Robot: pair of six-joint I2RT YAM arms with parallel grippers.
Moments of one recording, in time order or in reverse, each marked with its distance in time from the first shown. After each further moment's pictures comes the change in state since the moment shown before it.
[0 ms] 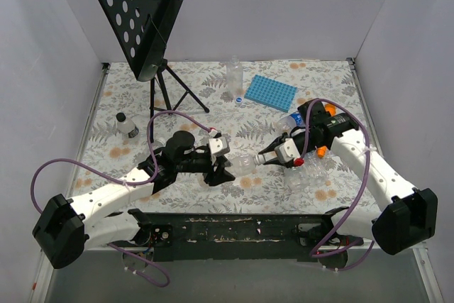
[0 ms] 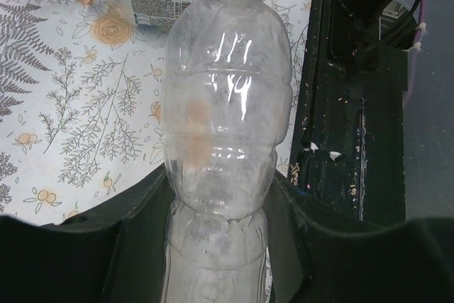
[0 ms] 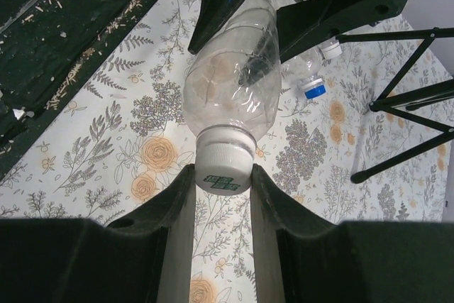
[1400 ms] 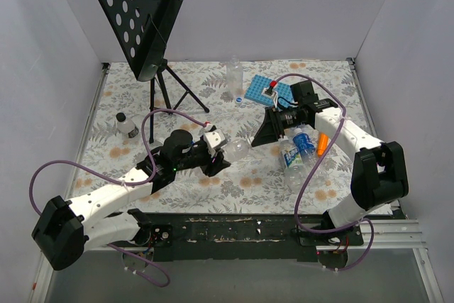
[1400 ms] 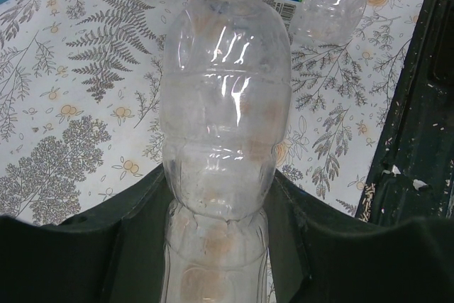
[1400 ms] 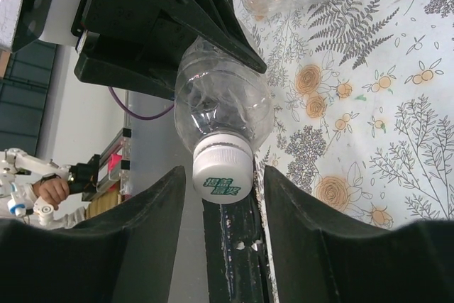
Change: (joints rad) left arm 0.011 -0.011 0.002 0.014 -0.246 0.029; right arm -0.077 0.336 0.079 0.511 -0.168 1.752
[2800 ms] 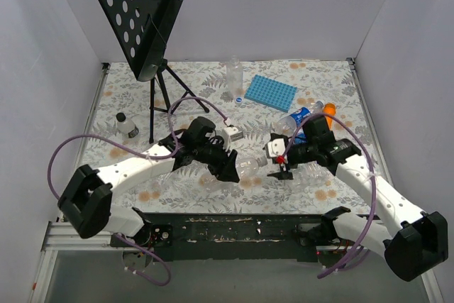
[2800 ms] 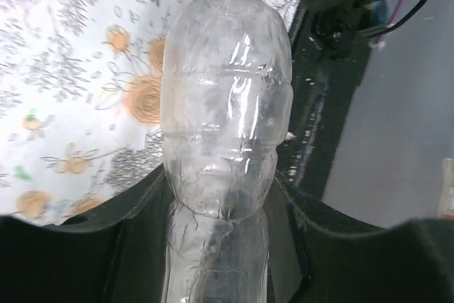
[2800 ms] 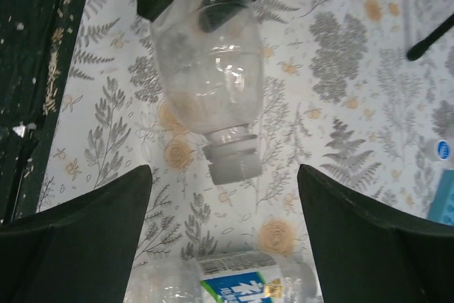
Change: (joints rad) left arm 0.000 0.358 0.278 -0.360 0.325 -0.285; right arm 0.141 -0.549 -0.419 -0.026 0.454 -1.069
